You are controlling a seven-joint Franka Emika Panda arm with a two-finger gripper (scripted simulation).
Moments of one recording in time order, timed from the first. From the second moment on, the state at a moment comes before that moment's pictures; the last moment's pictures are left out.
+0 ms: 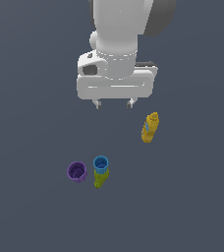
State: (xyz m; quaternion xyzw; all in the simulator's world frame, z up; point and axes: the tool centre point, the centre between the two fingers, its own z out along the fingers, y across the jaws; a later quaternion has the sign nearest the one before) arm 0.007 0.008 0.336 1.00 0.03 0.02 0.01
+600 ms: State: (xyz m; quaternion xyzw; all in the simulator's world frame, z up) arm 0.008 0.007 0.332 1.00 0.03 0.01 0.01
